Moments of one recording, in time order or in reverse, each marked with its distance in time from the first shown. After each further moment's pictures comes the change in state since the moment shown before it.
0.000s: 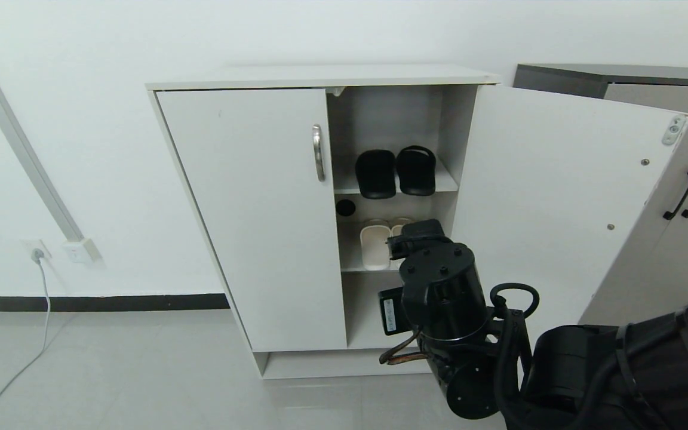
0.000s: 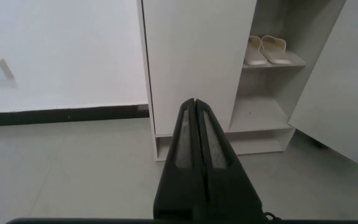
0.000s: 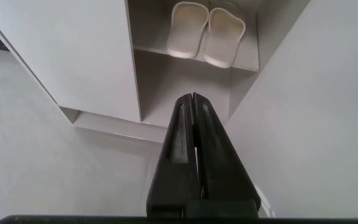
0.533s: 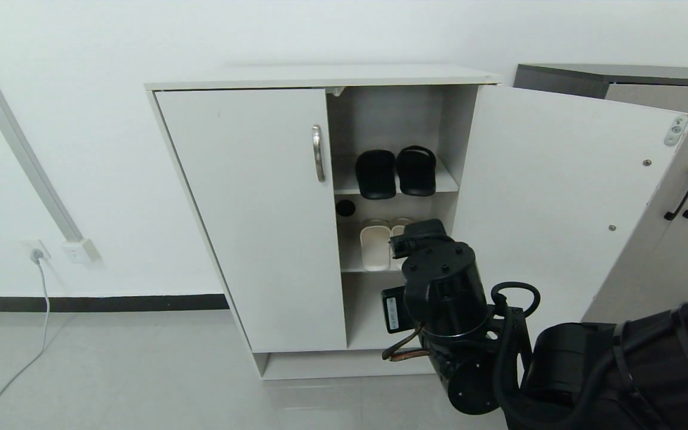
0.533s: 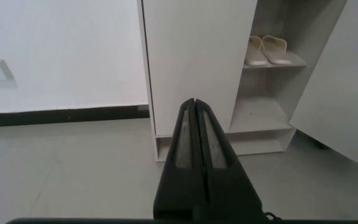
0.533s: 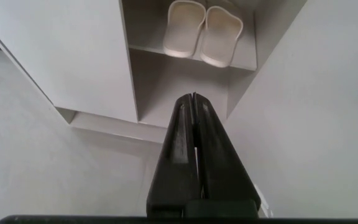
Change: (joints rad) left arm 0.000 0.000 0.000 0.000 0.000 0.002; right arm -0.014 0.004 0.002 0.000 0.003 0.000
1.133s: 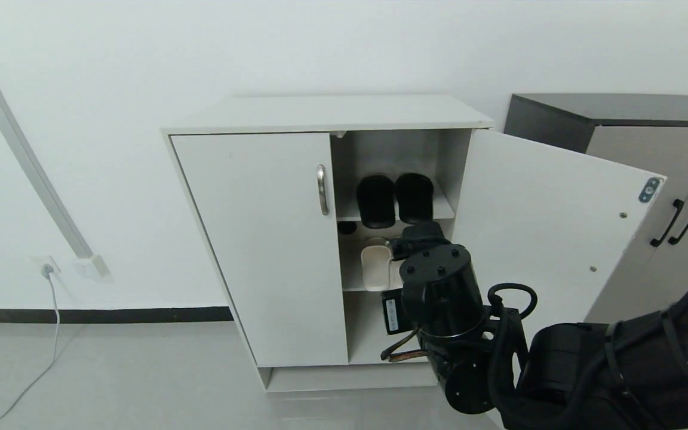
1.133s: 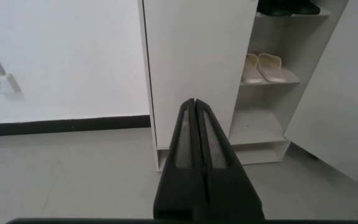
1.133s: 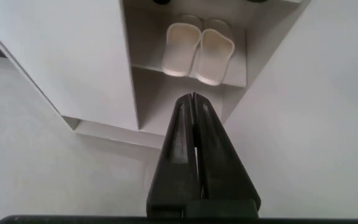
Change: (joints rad) left arm 0.000 0.000 0.000 0.000 0.000 0.000; right arm -0.009 0.011 -0.001 0.000 0.001 0.000
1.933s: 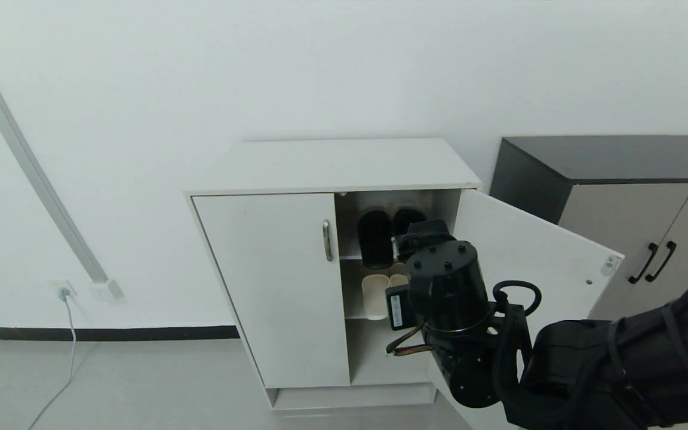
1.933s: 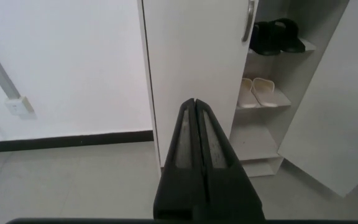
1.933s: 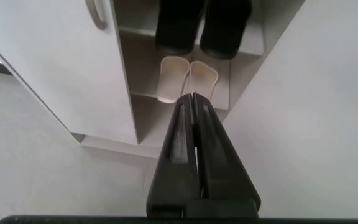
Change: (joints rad) left arm 0.000 0.000 0.000 0.000 -0.001 0.027; right arm -0.011 -0.004 0.008 -0.014 0.005 -0.006
